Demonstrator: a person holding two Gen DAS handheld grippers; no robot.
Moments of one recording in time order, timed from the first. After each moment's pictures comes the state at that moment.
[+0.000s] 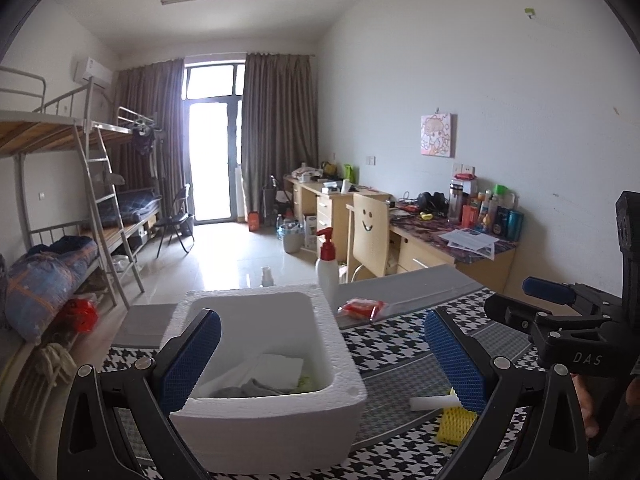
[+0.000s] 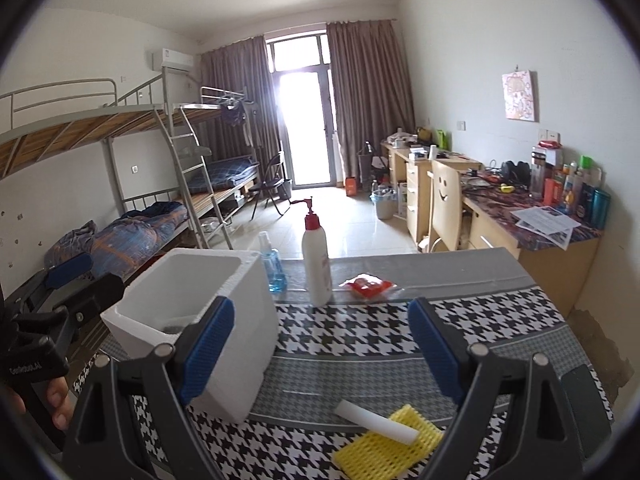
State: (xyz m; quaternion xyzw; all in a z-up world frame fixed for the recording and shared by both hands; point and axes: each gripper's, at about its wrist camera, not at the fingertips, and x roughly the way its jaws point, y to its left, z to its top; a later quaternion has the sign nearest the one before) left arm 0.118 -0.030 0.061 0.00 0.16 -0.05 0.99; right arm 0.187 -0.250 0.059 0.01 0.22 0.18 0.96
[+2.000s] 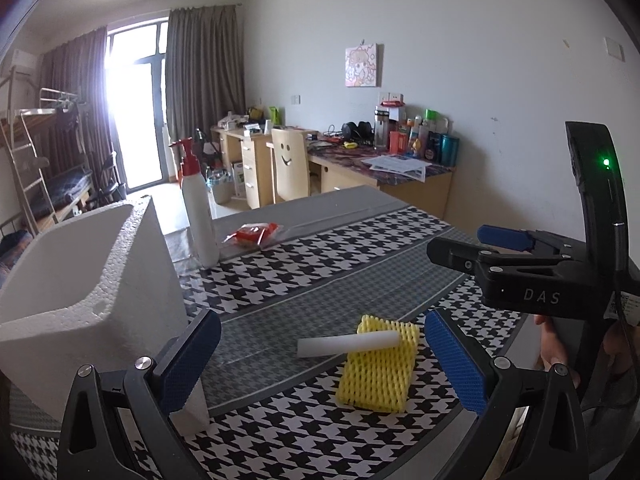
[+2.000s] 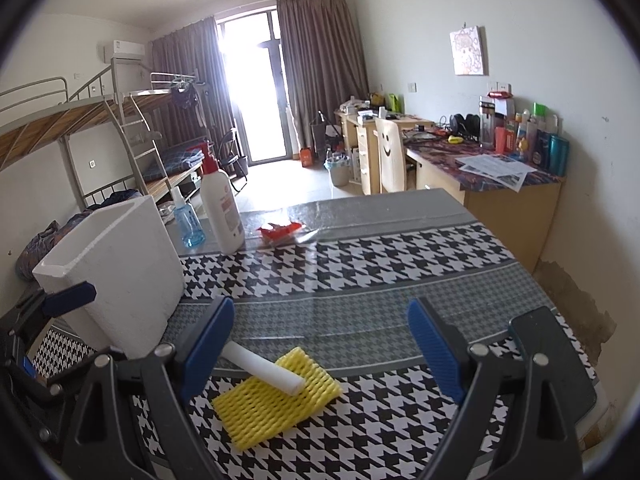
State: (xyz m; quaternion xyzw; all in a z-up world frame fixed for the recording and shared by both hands) left arm 0.132 -0.132 -0.012 0.04 0.26 -0.16 0.95; right arm 0.203 -0.348 -0.004 0.03 0.28 0.12 0.95
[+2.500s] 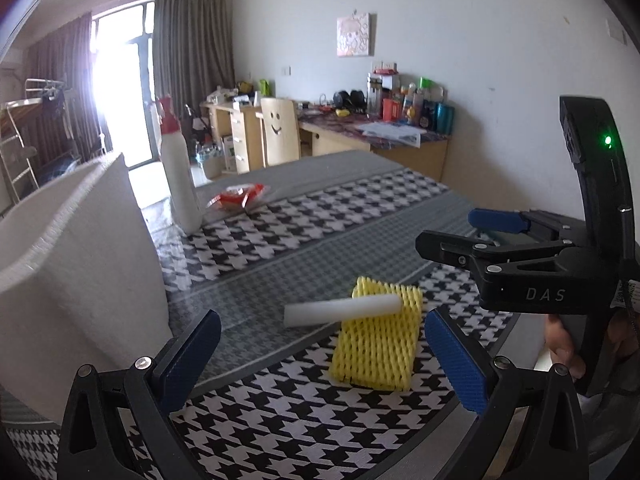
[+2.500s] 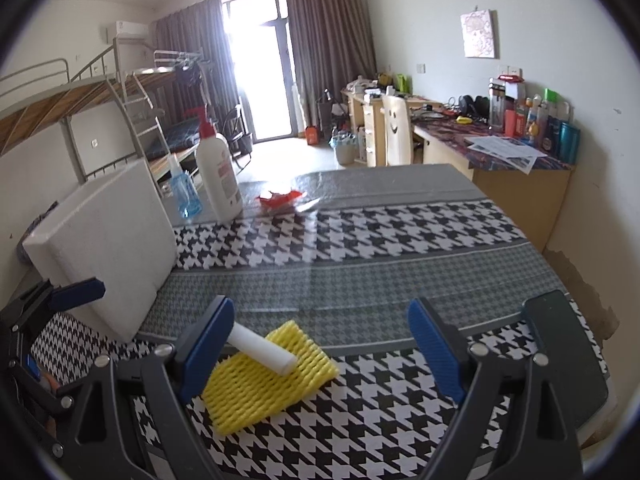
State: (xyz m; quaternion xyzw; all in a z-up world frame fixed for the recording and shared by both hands) left arm 0.144 -0.142 -0.047 0.06 0.32 -0.18 0.93; right arm 0.211 -0.344 -0.034 0.01 0.32 0.14 0.94
